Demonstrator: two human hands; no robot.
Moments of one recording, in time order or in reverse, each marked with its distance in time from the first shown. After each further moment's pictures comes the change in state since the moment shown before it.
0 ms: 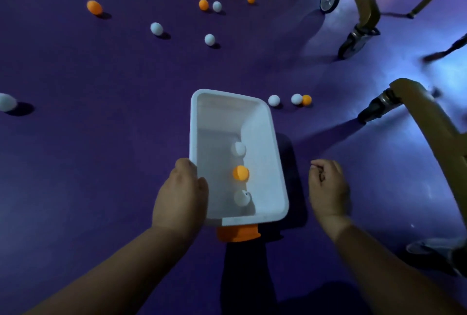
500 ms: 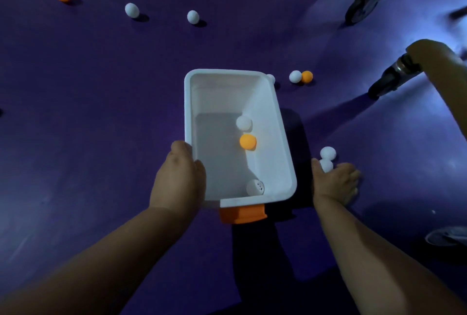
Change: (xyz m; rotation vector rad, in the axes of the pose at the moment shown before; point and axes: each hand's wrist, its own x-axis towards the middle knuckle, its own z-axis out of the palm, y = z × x) left_hand 0.030 0.025 0.042 0.052 -0.041 -0.030; right_hand 0.026 0.088 0.049 -0.285 0.134 0.549
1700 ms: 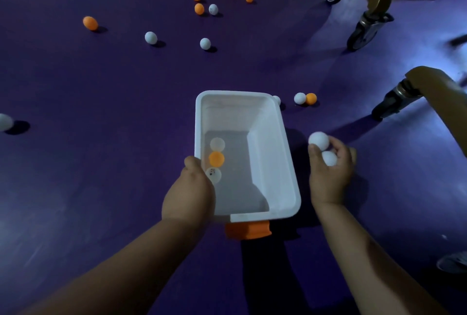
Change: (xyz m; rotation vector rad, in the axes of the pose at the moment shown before) left_hand 0.000 -0.004 0.004 0.302 -0.021 0.032; right_hand -0.022 -0.075 -0.042 0.739 -0.037 -0.286
